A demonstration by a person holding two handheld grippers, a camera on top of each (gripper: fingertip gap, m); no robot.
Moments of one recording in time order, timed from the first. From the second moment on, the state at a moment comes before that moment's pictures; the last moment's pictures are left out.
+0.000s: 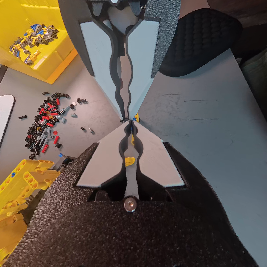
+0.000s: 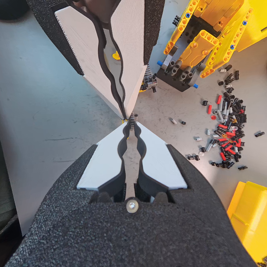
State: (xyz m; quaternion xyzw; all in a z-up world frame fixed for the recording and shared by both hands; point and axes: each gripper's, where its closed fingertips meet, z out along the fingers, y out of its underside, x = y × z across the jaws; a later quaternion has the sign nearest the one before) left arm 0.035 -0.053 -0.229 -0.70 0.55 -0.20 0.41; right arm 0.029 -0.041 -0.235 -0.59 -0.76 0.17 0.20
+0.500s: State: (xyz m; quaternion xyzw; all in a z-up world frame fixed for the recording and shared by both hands) left arm 0.036 -0.054 -0.230 -0.71 0.50 -0.25 0.42; right arm 0.030 -0.042 -0.235 -0.59 -0.77 0.17 0.20
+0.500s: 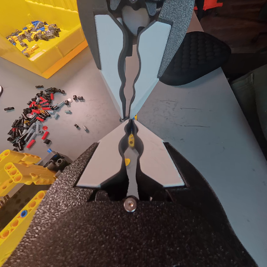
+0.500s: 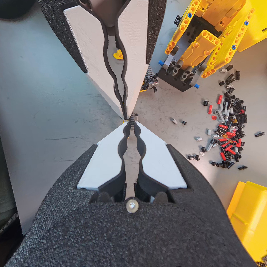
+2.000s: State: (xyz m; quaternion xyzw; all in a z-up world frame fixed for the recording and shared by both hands) left arm 0.040 -0.084 -0.264 -0.80 0.47 -0.19 0.33; right arm 0.060 -0.060 -0.270 -0.60 -0.73 0.20 0.24
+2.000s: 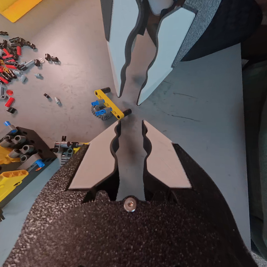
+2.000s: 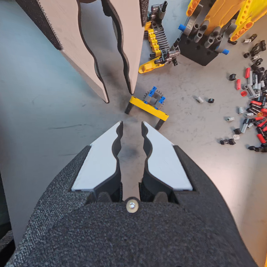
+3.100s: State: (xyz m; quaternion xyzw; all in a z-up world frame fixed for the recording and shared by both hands) left arm 0.066 -0.131 -0.169 -0.59 0.52 -0.42 0.45; right arm 0.065 -0.157 -0.163 -0.38 -0.68 0.60 0.21
